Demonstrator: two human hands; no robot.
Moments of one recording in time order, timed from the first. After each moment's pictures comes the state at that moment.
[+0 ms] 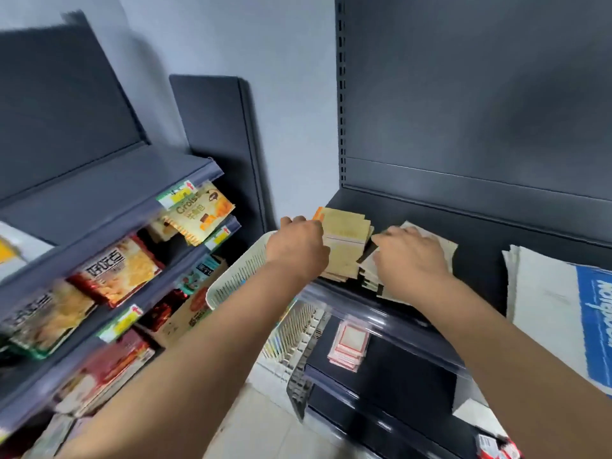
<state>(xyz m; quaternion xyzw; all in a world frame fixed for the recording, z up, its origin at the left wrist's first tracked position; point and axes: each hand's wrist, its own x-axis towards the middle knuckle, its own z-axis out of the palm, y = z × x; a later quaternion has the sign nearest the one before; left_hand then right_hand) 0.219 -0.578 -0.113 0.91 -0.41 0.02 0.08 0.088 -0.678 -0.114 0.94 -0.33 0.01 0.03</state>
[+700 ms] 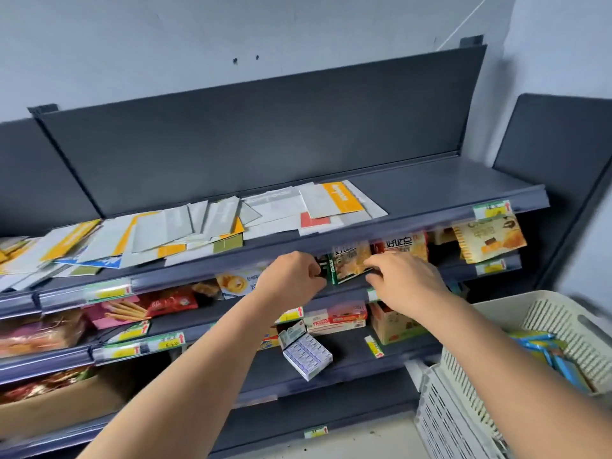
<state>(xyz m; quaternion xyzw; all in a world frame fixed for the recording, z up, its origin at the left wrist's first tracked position) 0.278 -0.135 -0.085 0.99 -0.02 0.00 0.17 0.283 -0.326 -0.096 0.98 0.13 0.08 -0.12</state>
